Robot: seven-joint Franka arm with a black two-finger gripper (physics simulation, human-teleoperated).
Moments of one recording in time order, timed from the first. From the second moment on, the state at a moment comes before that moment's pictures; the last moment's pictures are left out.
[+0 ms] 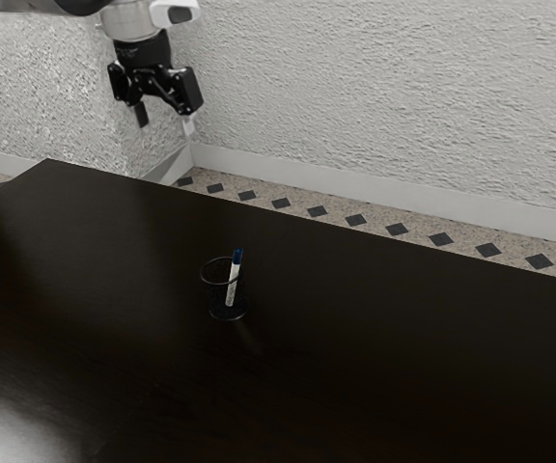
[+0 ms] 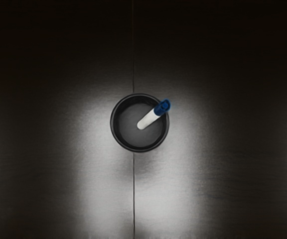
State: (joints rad) arm 0.16 0.14 -0.21 -1.32 0.03 1.50 -0.04
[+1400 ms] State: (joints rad) arm 0.11 0.64 -0.27 -1.33 0.23 1.81 -0.05
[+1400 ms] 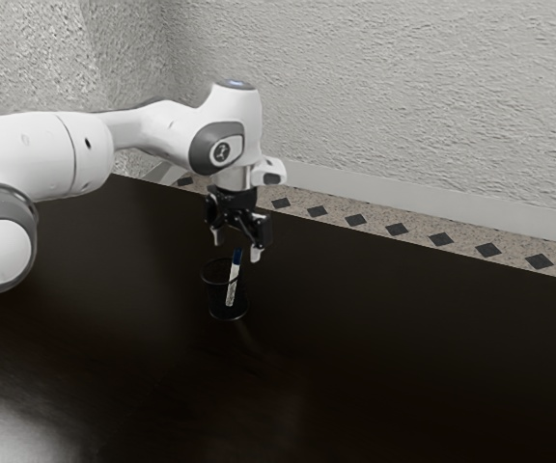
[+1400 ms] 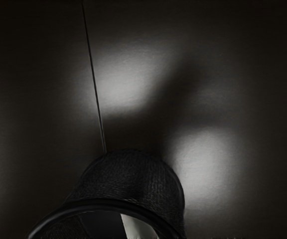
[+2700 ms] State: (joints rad) arm 0.12 0.56 -0.28 -1.31 0.23 1.70 -0.06
